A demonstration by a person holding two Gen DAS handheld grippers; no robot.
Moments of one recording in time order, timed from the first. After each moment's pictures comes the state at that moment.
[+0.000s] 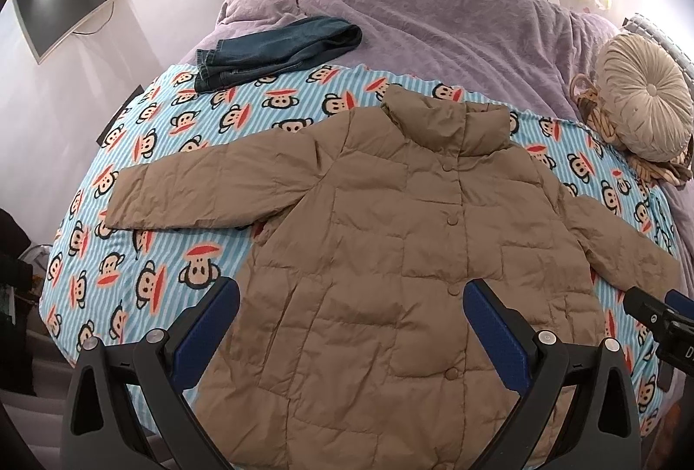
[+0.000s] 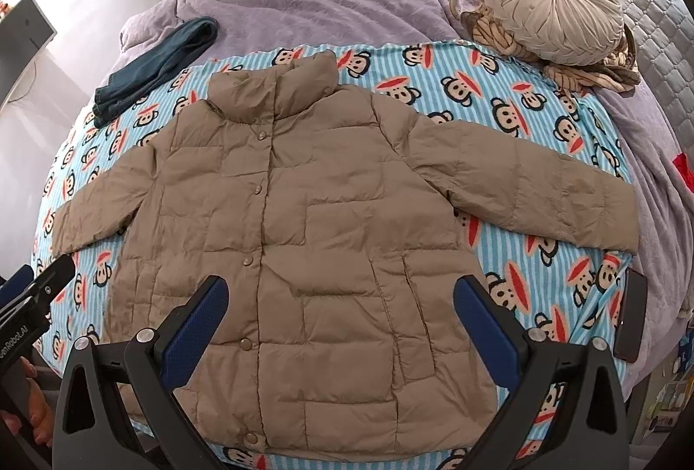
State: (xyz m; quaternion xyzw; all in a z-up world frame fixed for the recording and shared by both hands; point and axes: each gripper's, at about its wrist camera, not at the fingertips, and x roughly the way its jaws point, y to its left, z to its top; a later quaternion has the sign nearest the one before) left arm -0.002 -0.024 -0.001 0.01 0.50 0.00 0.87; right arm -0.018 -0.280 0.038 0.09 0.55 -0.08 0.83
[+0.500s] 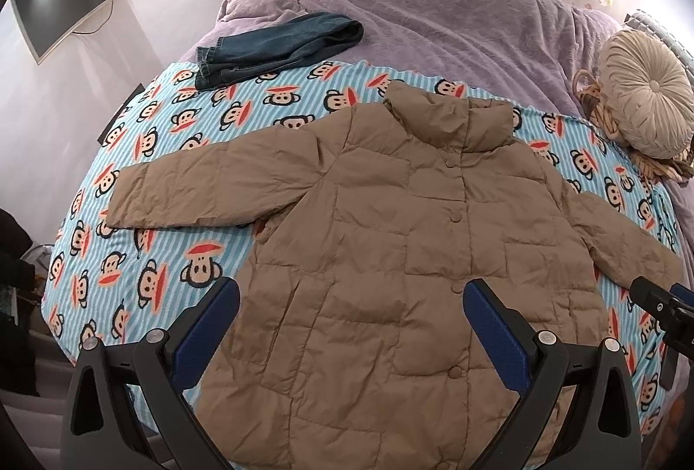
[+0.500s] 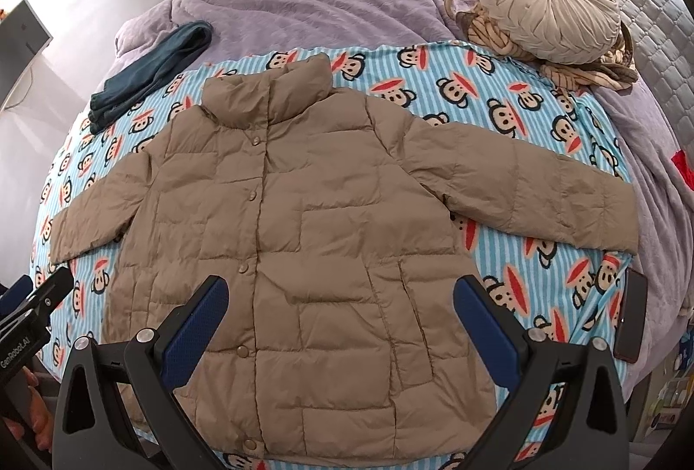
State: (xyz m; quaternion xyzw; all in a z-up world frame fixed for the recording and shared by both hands) left arm 0.004 -0.019 -0.002 0.02 0.51 0.00 0.86; right arm -0.013 -0.286 0.037 0.10 0.55 -0.08 0.83
